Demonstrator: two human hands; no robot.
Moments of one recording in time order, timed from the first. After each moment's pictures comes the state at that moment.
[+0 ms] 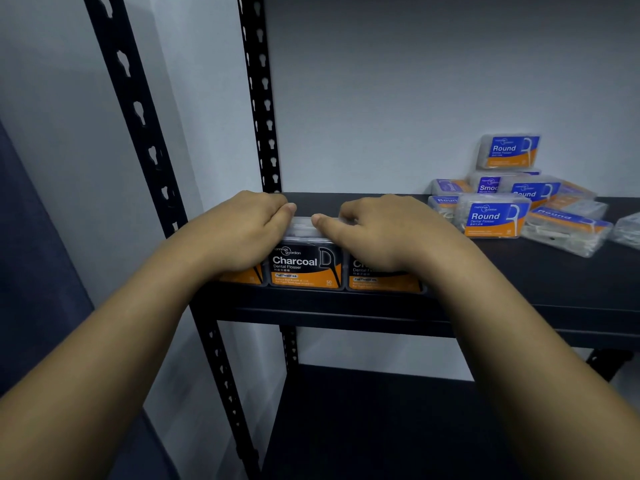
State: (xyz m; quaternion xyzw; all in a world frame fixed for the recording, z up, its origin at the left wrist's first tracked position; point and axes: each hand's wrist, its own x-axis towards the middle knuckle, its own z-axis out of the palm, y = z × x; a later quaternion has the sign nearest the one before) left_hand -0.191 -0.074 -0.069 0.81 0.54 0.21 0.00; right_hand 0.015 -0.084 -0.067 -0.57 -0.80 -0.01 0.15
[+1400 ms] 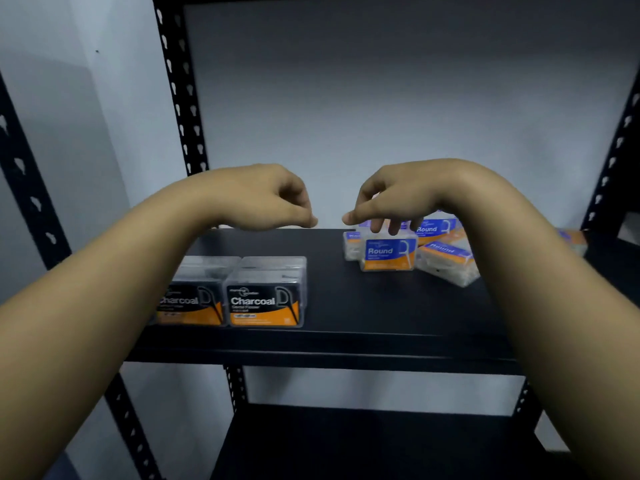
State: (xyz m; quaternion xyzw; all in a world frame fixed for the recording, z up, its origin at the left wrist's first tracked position) left_hand -0.041 -0.081 0.021 0.84 0.52 0.14 0.04; right_hand 0.178 -0.078 0.027 -0.62 -0.77 0.11 0.07
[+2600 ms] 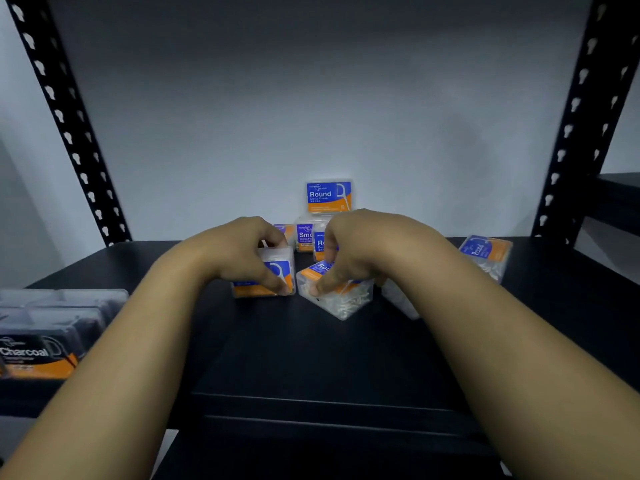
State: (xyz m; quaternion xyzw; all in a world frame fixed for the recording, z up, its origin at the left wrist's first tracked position) left_hand 0.129 0.003 -0.048 0.80 0.59 0.11 0.07; right_hand 0.327 -0.039 -0.025 -0.62 -0.78 0.03 0.02
